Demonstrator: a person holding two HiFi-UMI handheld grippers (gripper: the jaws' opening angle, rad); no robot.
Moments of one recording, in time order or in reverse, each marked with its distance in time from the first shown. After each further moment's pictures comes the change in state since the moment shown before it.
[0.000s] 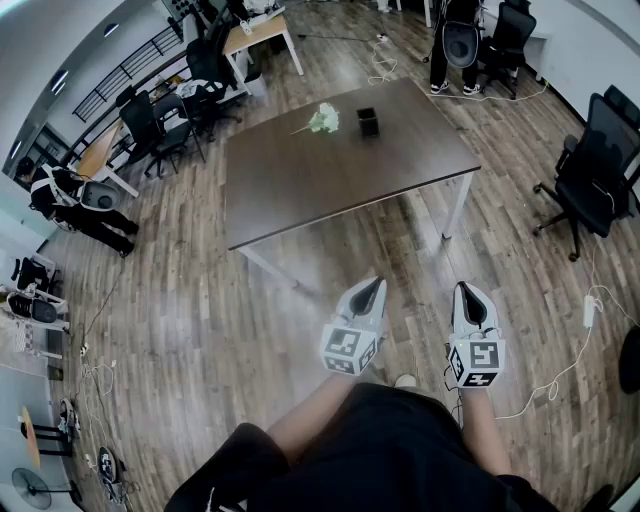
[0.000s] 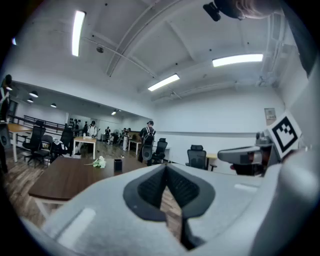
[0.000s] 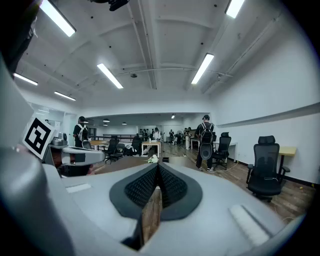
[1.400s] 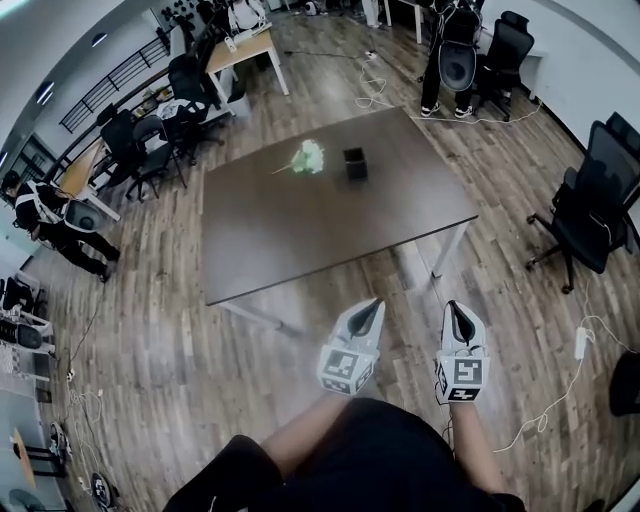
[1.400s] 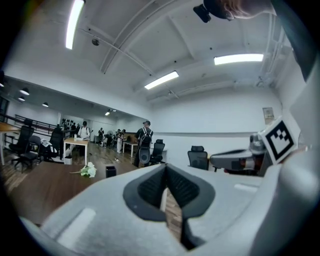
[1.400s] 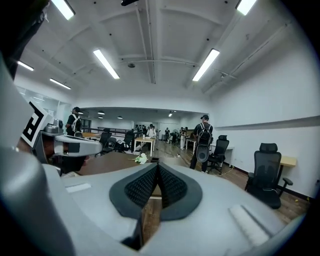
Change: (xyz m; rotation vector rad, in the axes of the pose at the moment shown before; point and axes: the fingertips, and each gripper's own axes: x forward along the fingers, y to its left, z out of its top) left arm 0.204 0.118 0.017 0.019 0.000 -0.068; right arm 0.229 -0.085 0.012 -0.067 0.045 -0.067
